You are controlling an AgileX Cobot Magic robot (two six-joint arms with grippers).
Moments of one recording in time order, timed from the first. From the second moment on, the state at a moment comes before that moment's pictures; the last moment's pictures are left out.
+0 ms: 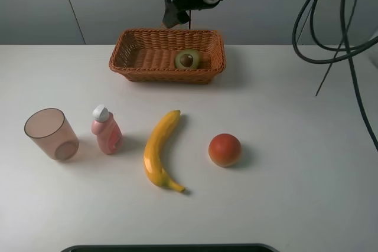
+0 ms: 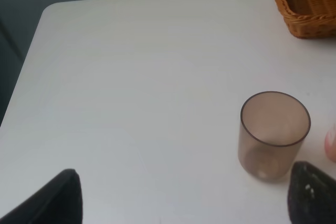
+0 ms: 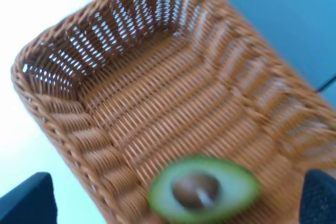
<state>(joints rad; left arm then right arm) -0.21 0.00 -0.51 0.10 1.08 -0.05 0.45 2.00 -1.70 0.34 0.72 -0.59</state>
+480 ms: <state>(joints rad) -0.21 0.00 -0.51 0.10 1.08 -0.05 0.10 1.53 -1.64 0.12 1.18 -0.50</state>
